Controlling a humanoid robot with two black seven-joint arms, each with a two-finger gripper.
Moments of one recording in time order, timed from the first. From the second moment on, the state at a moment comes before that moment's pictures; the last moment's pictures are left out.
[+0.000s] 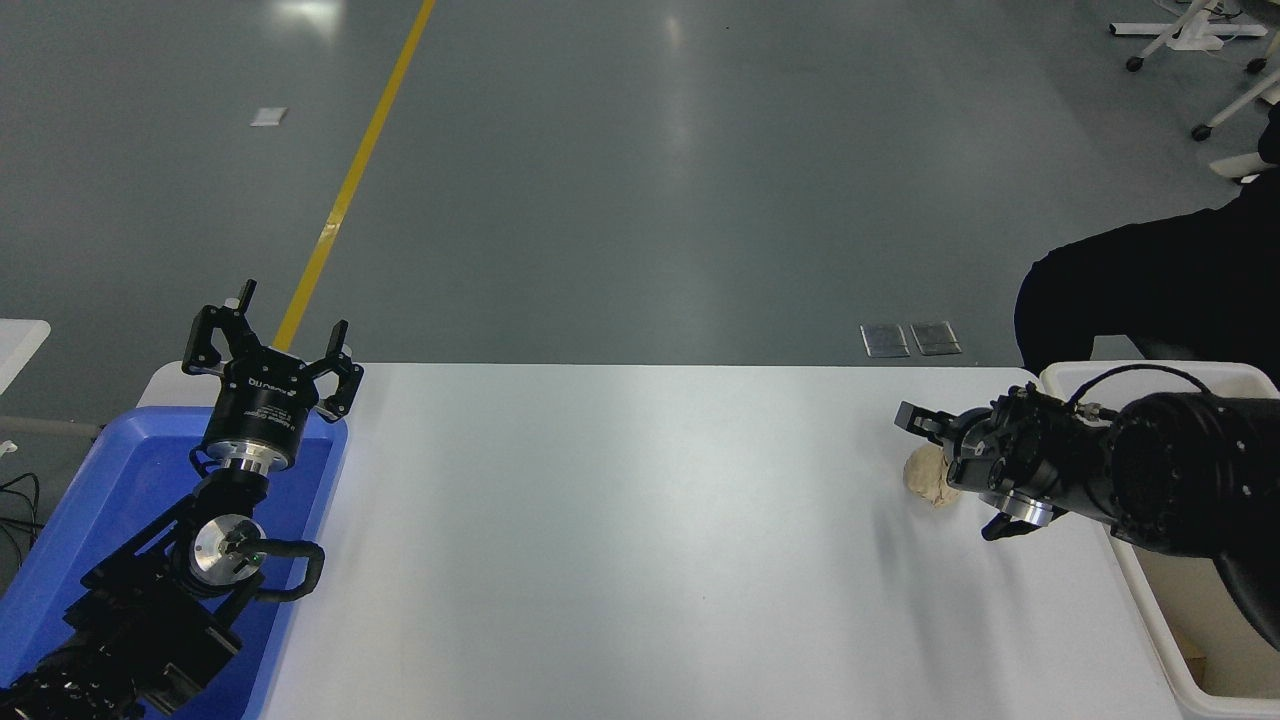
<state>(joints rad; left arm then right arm) -0.54 0.24 -0.95 -0.52 0.00 -0.56 -0.50 1.19 -0.04 -1.34 0.71 0.32 -0.23 -0.08</state>
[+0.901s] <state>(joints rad) -0.54 0.24 -0.95 -0.52 0.00 -0.56 -0.50 1.10 -0.04 -1.25 0.69 0.19 -0.35 -0.06</state>
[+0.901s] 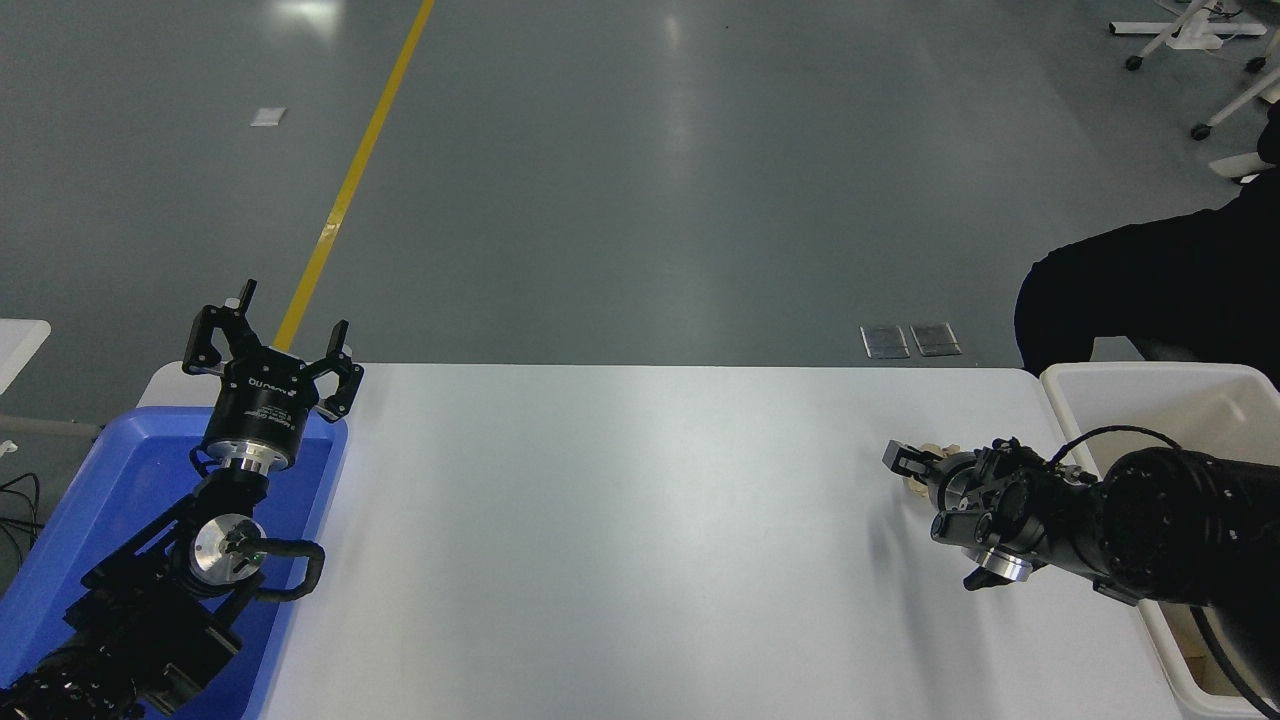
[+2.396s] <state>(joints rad) -0.54 0.24 -0.95 -0.52 0.00 -0.56 -0.50 1.77 -0.34 -1.30 1.16 0.01 -0.03 -0.06</state>
